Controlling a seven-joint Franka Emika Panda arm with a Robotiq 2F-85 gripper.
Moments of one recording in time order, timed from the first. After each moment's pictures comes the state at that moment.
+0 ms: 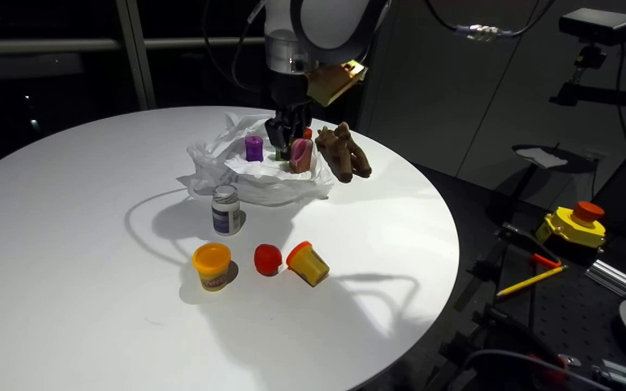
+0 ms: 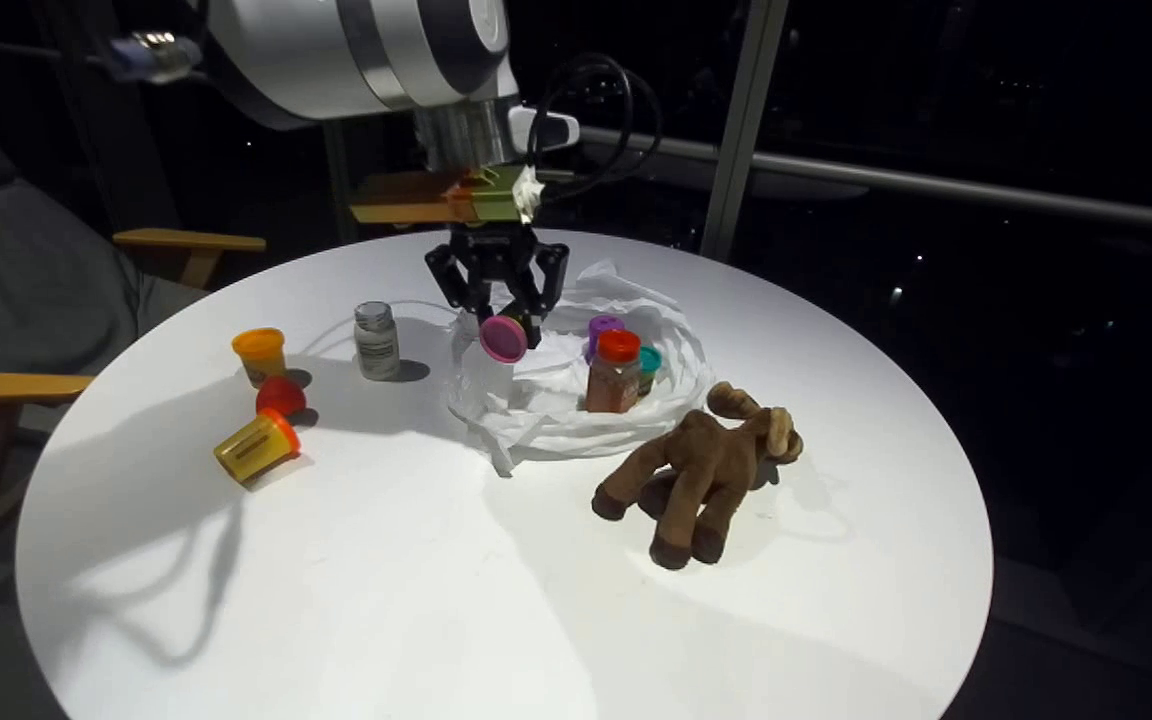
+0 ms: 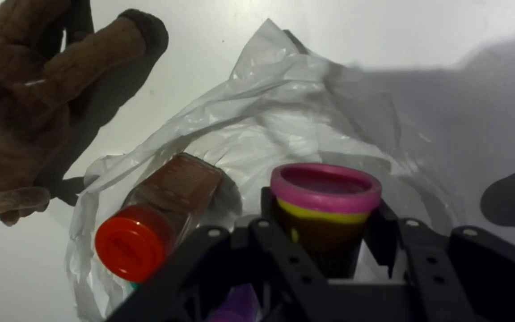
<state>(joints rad) 0.17 0.56 -0.06 -1.90 -0.30 2.50 0.17</state>
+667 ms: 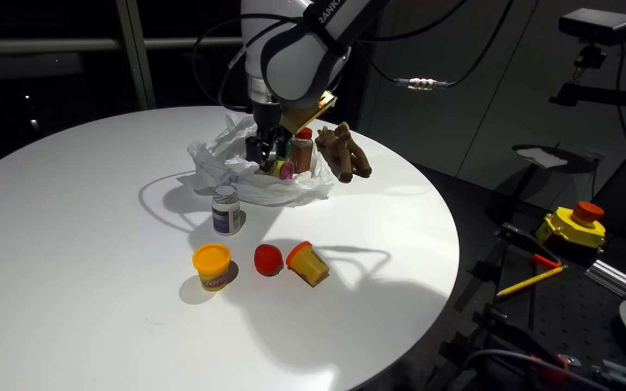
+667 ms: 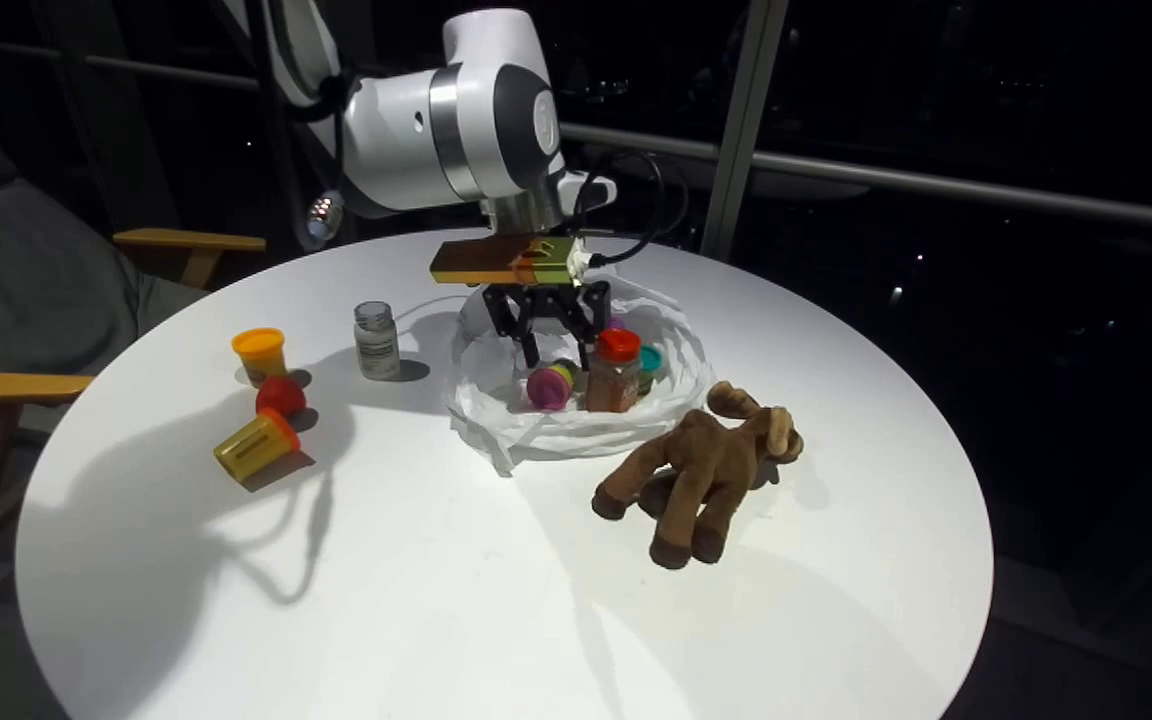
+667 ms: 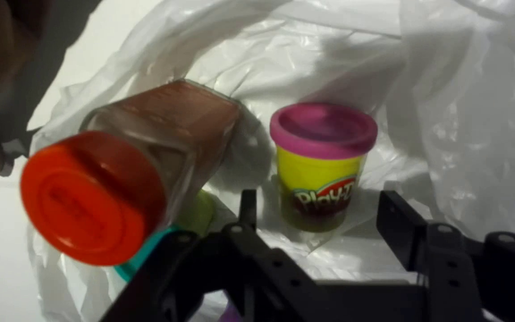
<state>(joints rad) 0.17 0.83 -0.10 -1.61 -0.29 2.53 0.19</state>
